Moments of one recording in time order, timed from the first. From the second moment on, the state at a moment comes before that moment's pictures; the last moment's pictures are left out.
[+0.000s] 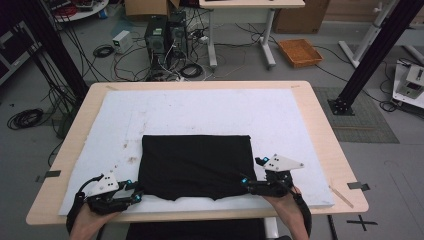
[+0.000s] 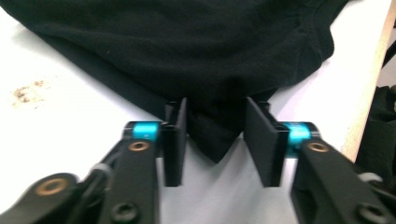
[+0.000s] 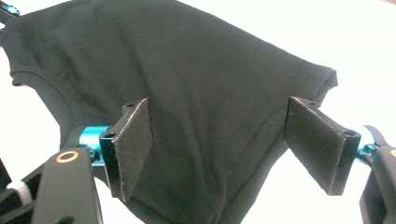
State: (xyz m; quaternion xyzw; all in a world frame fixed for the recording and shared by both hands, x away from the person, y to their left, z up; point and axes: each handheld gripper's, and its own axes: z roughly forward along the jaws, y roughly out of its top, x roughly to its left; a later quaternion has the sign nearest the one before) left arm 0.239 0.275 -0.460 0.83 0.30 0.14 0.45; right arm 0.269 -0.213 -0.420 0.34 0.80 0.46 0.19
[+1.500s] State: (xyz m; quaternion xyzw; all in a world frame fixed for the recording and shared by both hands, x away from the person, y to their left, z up) left arm 0.242 0.271 -0.461 0.82 0.31 0.14 0.45; right arm 0.320 -0.153 -0.389 0.31 0.79 0.51 0.14
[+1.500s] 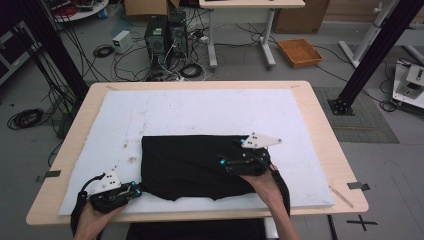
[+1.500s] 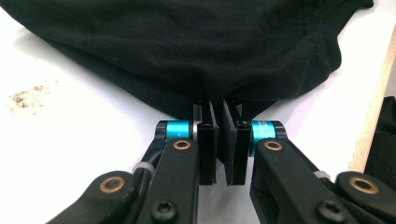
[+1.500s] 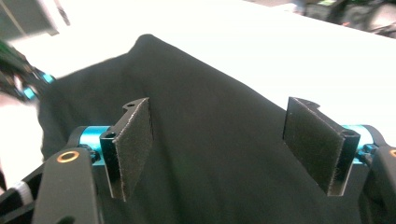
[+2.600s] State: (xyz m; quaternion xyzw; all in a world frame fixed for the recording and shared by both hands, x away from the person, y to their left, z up) left arm 0.242 0.271 -0.463 0.82 0.31 0.14 0.46; right arm 0.454 0.112 -0.429 0.26 0.89 0.38 0.01
